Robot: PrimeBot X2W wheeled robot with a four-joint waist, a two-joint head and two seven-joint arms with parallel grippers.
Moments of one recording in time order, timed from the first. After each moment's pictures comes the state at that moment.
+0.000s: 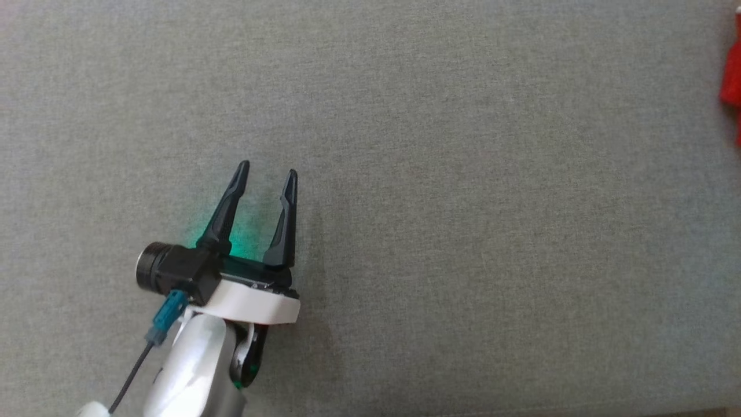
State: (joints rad) left arm -0.28 0.06 -0.29 0.25 -0.23 -0.11 -0.25; right arm -0.67 -0.75 -0.13 0.51 0.24 0.13 0.49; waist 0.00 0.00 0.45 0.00
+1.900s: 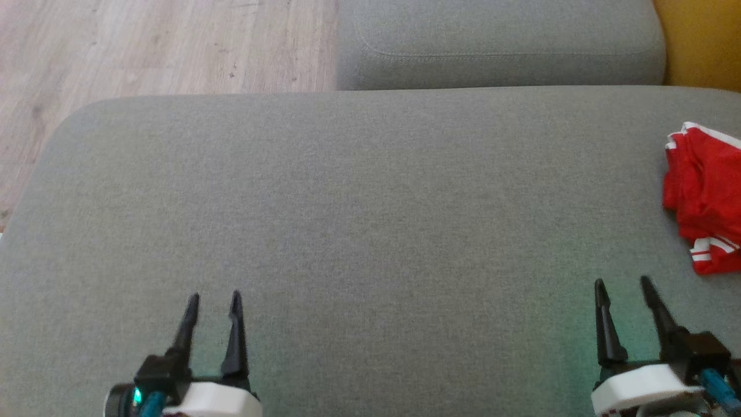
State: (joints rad) left arm 0.01 0.05 -0.13 0.34 -0.19 -0.03 -0.25; right arm 0.09 -0.04 -0.10 0.24 -0.01 0.13 -0.25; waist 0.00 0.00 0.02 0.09
